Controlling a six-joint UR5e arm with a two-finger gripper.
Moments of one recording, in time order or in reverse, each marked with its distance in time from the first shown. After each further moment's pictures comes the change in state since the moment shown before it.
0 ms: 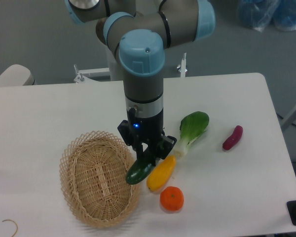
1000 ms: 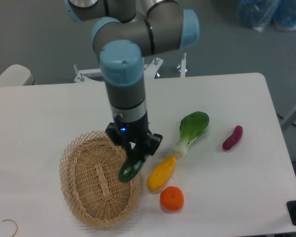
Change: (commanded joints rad) arm -0.136 -0.023 -0.075 0.008 0.100 -0.484
